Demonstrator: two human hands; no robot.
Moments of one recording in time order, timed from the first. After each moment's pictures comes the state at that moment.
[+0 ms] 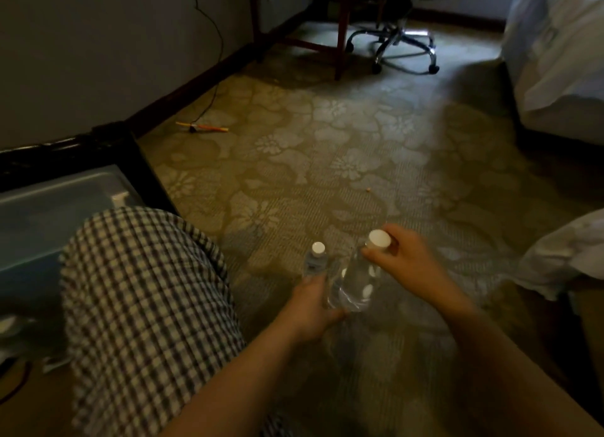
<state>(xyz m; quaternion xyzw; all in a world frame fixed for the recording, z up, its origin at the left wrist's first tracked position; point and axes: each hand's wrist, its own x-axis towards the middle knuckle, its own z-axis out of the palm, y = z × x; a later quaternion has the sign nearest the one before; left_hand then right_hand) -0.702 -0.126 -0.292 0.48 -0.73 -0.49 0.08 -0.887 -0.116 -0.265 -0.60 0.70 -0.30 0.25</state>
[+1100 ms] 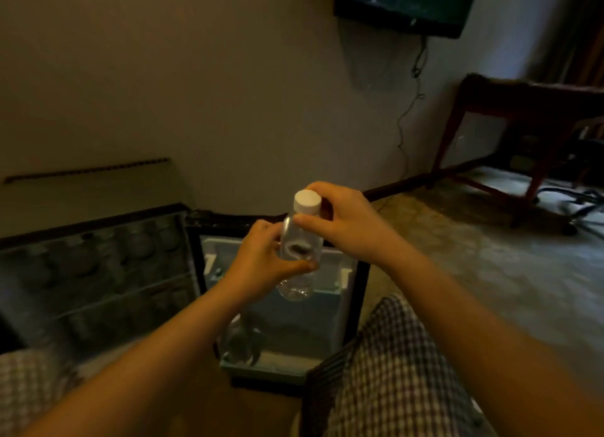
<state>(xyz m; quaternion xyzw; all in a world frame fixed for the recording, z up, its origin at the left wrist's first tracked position) -0.397 -0.139 -0.115 0.62 -0.65 -0.15 0.41 -0.541 -0.195 -0.054 -0.89 0.28 -0.30 0.21</state>
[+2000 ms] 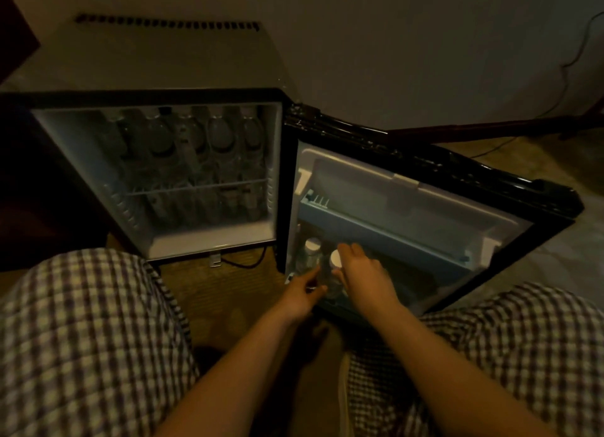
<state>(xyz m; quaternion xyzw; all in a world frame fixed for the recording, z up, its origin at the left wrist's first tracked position) -0.318 -0.133 -0.364 0.71 -0.32 -0.48 0.39 -0.417 -0.207 -0.296 -0.91 0.39 0.05 0.11</state>
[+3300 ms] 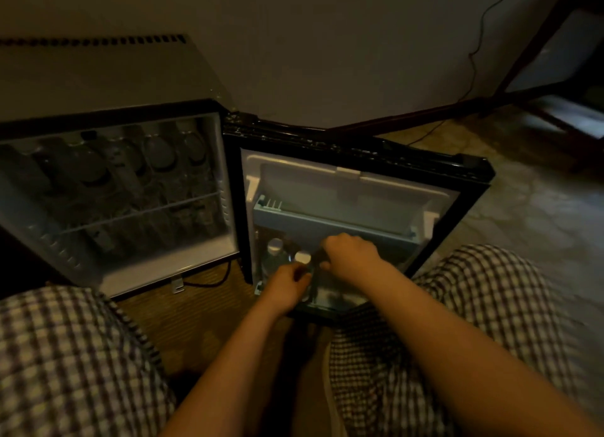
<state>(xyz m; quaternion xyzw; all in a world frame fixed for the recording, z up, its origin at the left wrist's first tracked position) -0.327 -0.163 -0.349 0.71 -0.43 -0.43 0.35 -0.426 -0.228 -0.257 -0.88 0.44 0.17 0.07</state>
